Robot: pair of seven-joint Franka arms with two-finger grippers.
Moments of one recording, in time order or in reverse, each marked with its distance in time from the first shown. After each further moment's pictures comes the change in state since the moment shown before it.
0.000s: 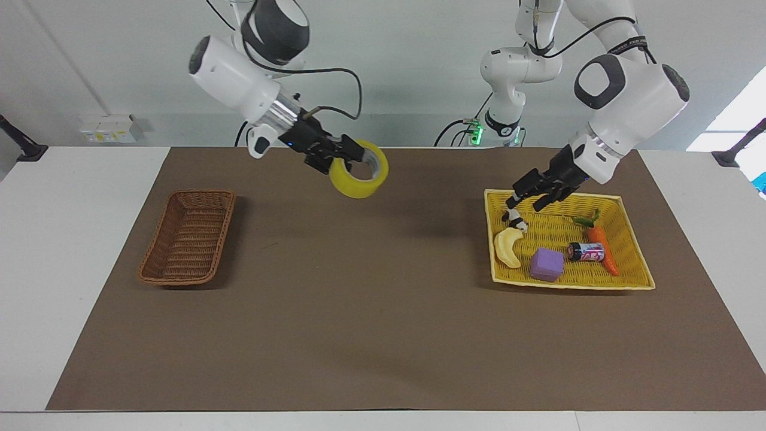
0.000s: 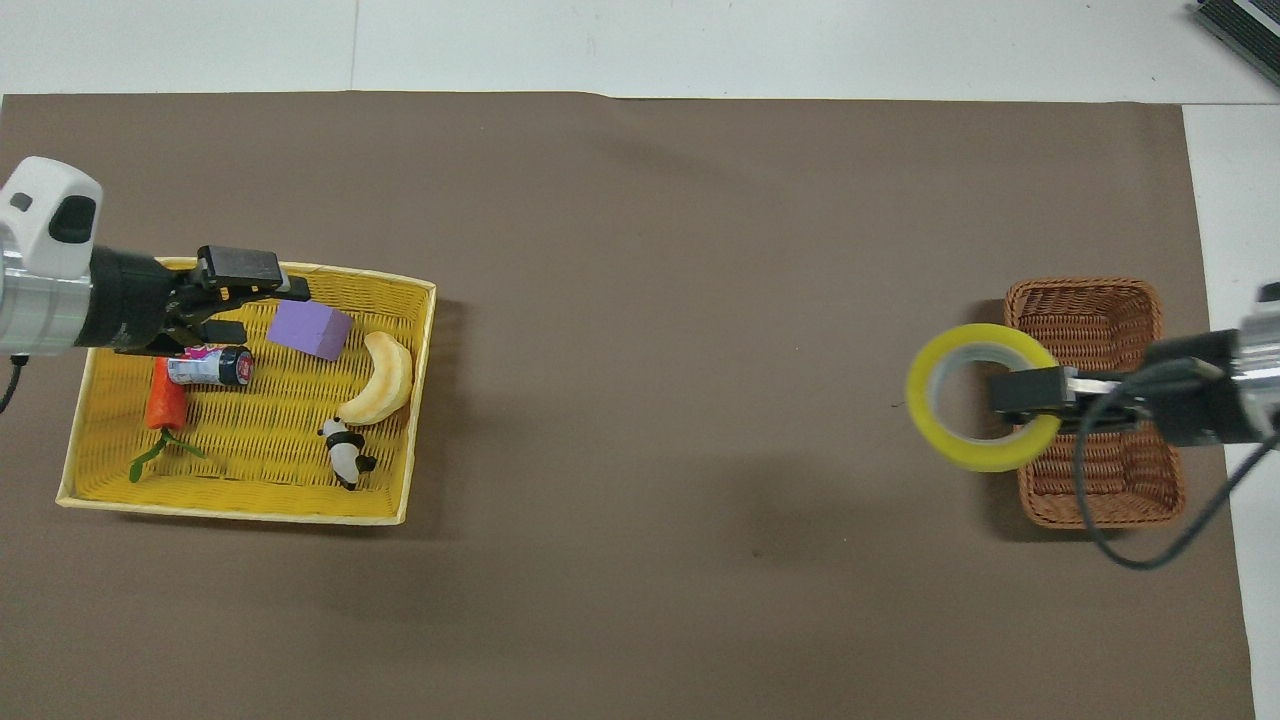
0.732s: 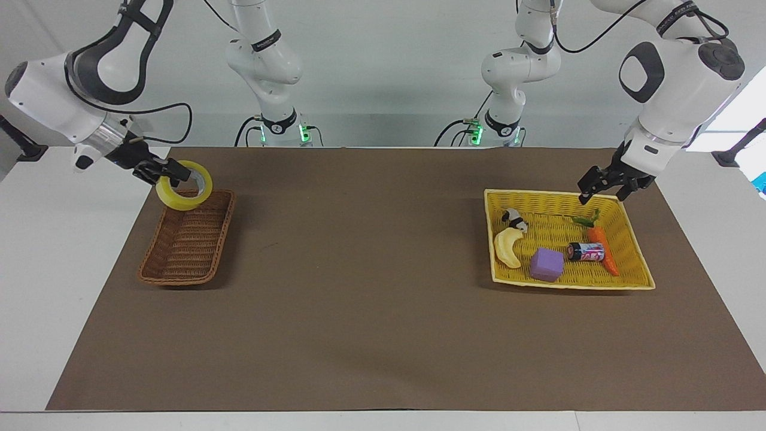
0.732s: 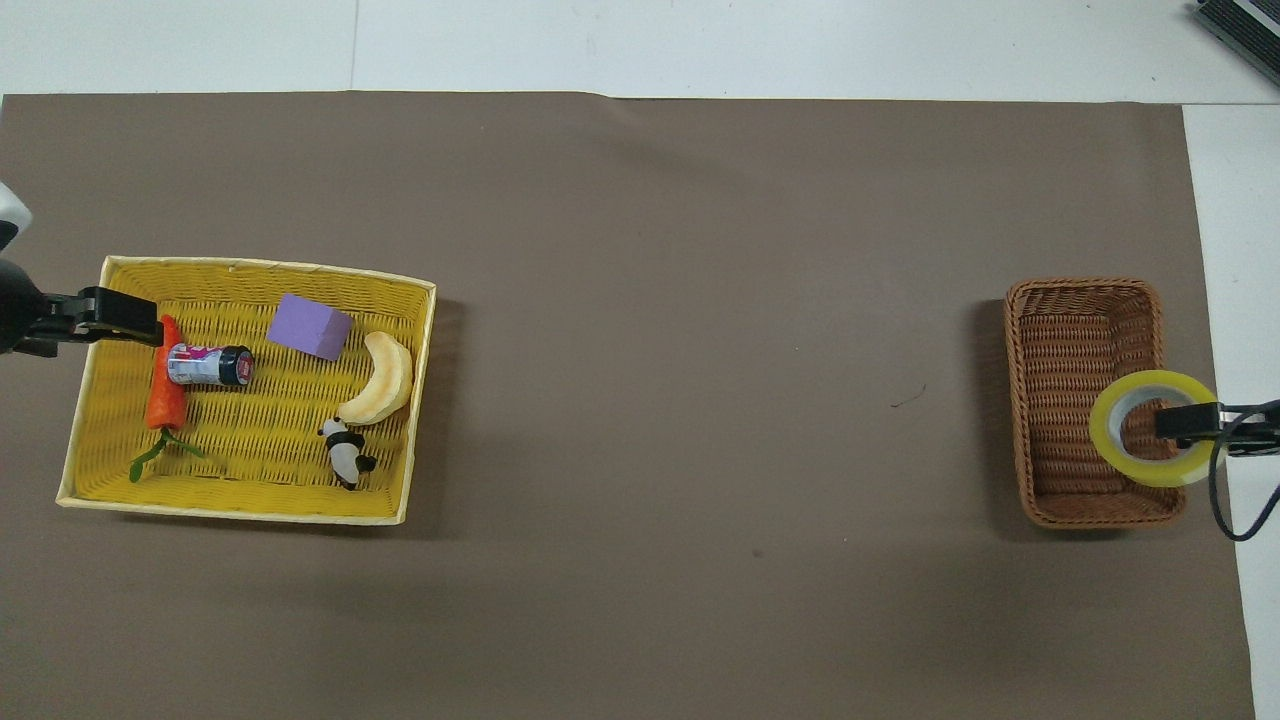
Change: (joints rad) left arm 0.039 -0.006 -0.019 0.177 0.488 -0.244 0.130; right arm -0.263 0.190 0.006 -0.026 -0.281 0.150 -0.224
